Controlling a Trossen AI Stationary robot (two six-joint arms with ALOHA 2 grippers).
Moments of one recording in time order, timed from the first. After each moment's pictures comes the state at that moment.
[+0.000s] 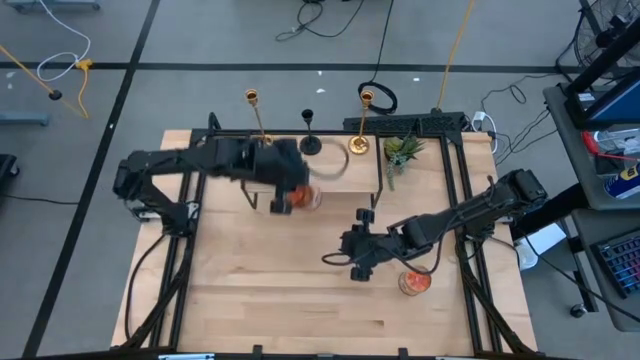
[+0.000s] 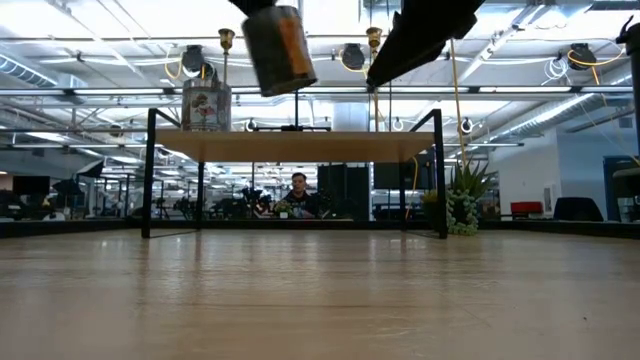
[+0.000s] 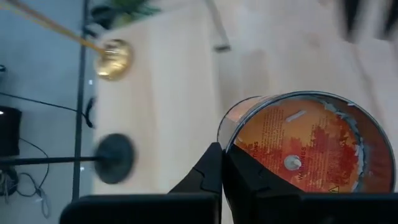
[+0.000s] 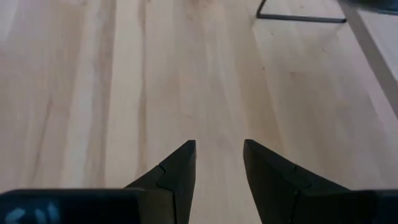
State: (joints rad) left arm 0.05 1.58 1.71 -1.04 -0.20 0.30; right arm 0.36 1.58 1.18 -0.46 0.42 0.27
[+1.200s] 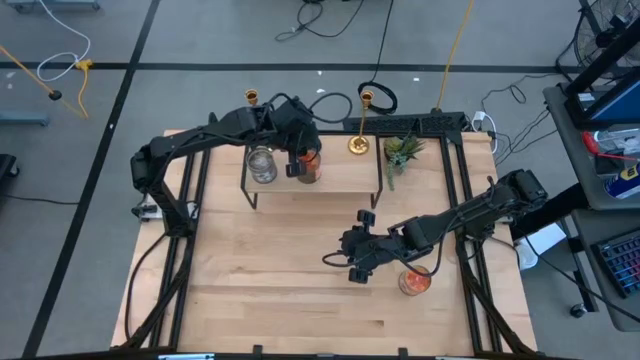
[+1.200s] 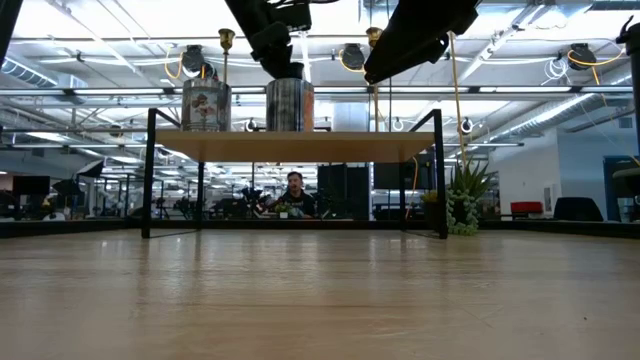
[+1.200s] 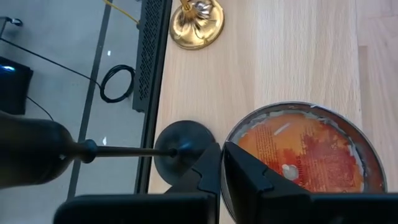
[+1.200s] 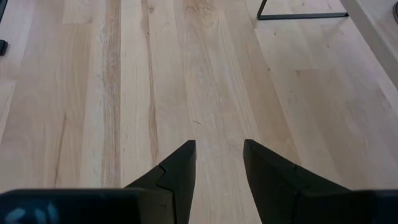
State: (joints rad) left arm 0.37 1.70 1.71 -0.90 -0.10 0.40; right arm 0.38 1.58 1.18 -0.43 0.42 0.36
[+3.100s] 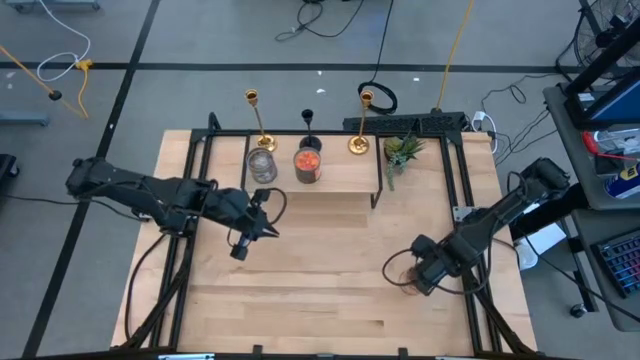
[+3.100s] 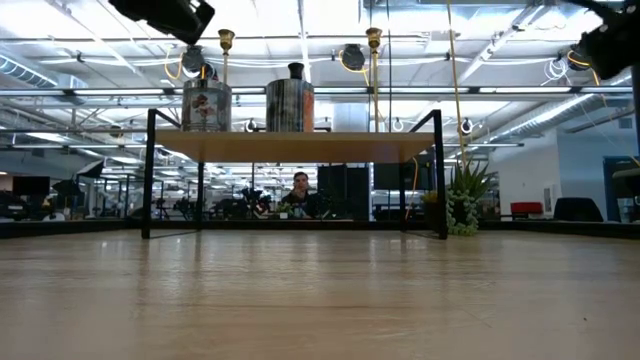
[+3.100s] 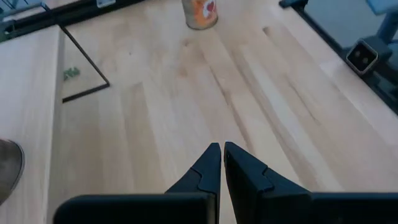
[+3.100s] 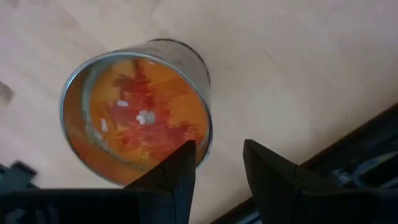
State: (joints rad) left arm -0.18 1.09 0.91 -0.48 0.05 0.18; right arm 0.65 1.32 0.93 -1.17 -0.08 1.41
